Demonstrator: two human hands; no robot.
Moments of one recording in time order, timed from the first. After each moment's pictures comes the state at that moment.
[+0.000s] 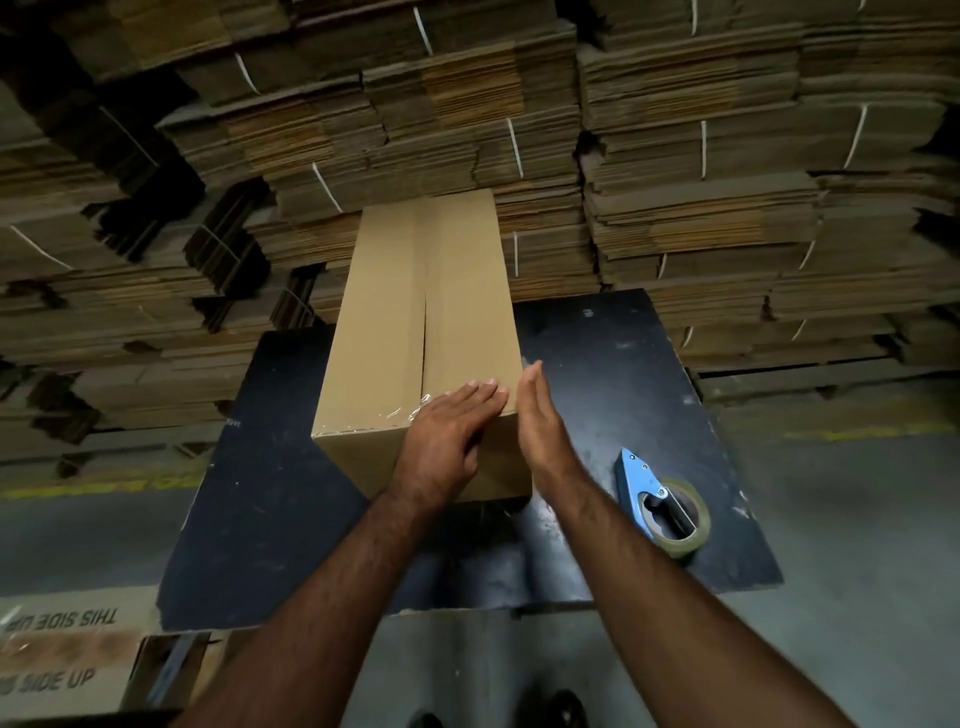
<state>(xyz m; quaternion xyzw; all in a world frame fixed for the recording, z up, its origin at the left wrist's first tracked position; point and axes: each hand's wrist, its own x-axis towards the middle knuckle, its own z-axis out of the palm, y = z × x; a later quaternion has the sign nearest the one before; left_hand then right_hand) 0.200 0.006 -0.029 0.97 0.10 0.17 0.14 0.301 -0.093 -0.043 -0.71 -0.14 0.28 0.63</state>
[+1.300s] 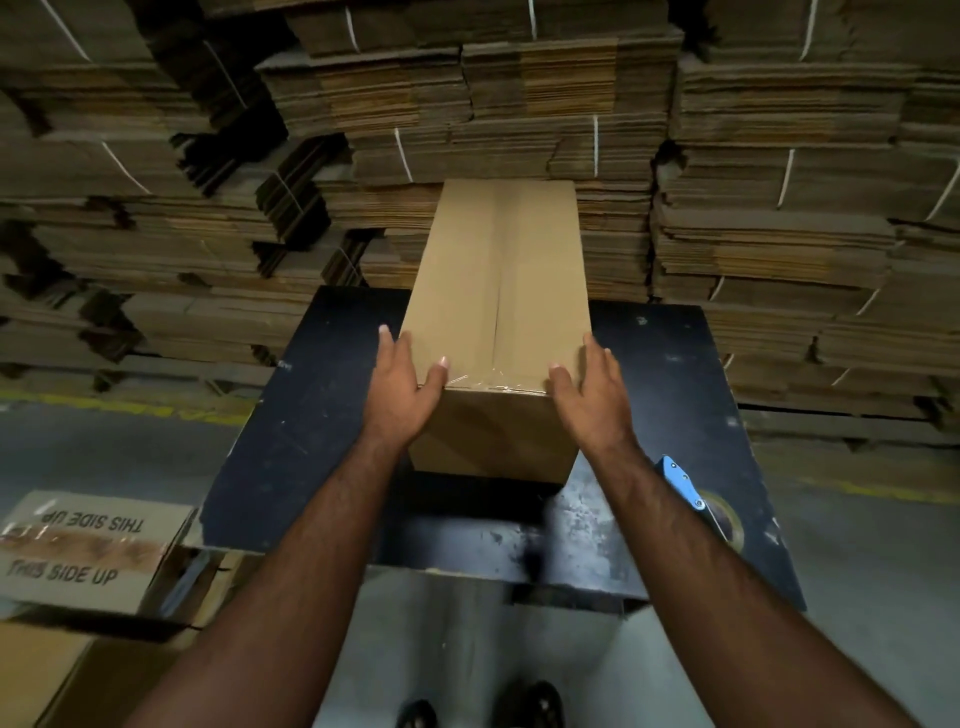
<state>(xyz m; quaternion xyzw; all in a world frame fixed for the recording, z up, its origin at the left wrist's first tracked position) 0.137 0.074 -0.010 0.84 0.43 0.19 0.27 0.295 -0.081 -0.010 -0.85 -0.27 0.13 0.43</state>
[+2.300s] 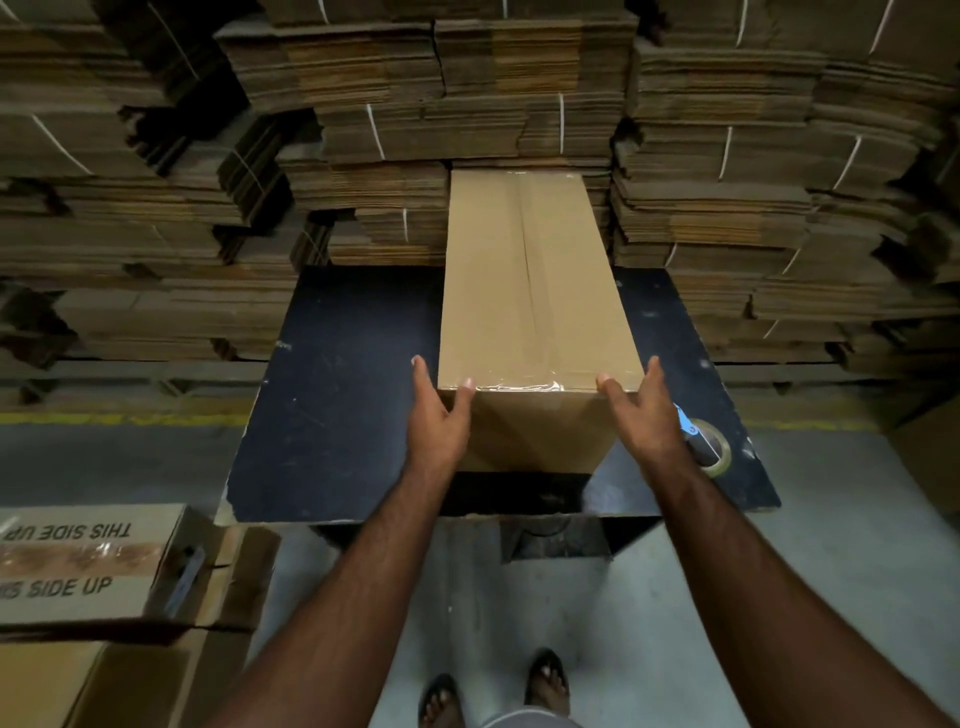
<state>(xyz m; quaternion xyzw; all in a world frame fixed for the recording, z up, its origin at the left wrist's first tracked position) 0.055 0.023 -0.034 0.69 0.42 0.23 0.55 0.216 -0.145 -0.029 -0.88 -0.10 0.15 0.45</state>
